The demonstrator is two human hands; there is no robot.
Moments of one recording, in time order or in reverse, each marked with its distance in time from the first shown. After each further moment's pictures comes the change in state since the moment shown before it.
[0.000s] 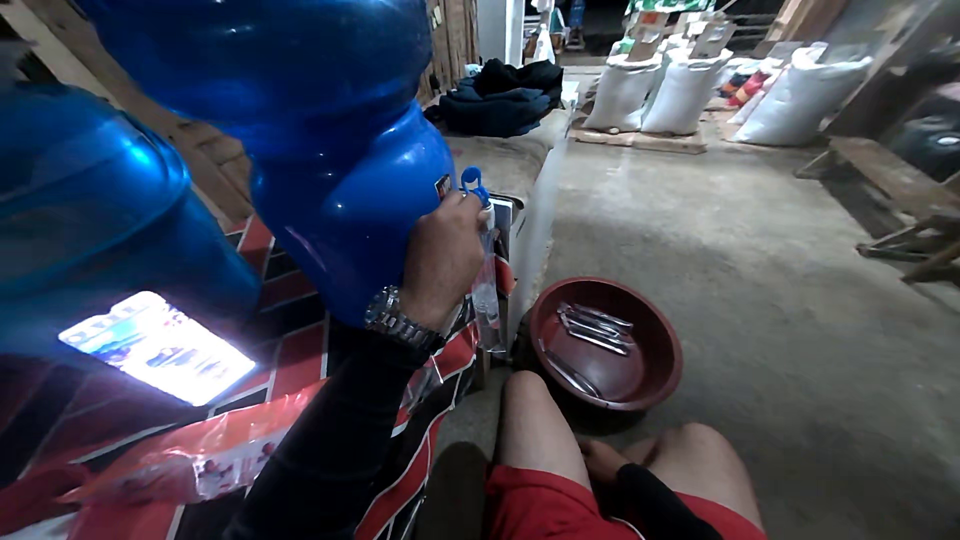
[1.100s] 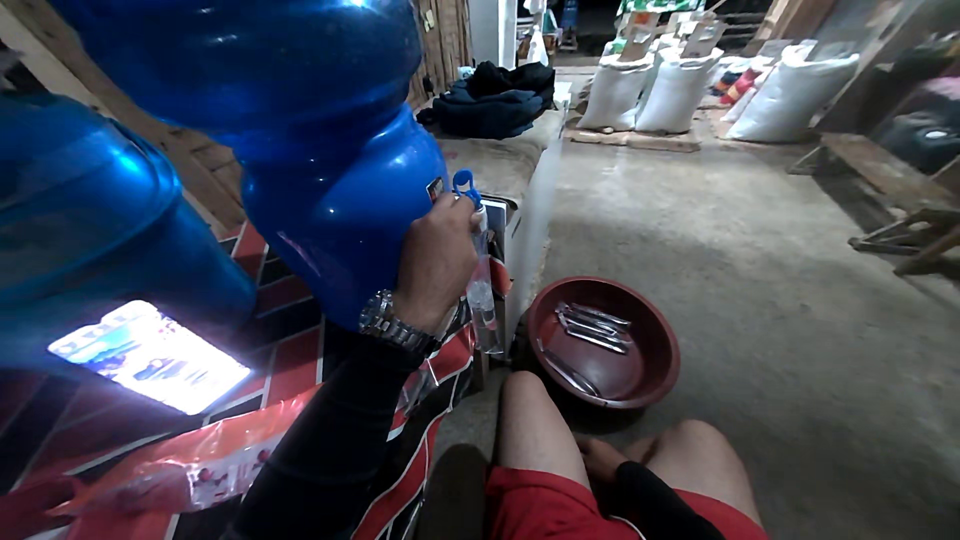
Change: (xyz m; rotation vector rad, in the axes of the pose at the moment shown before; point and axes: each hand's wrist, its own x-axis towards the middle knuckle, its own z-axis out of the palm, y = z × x) left_hand 0.000 0.000 0.002 0.033 0.006 -0.002; right_hand 0.001 -0.002 -0.005 0.040 -0.041 0.031
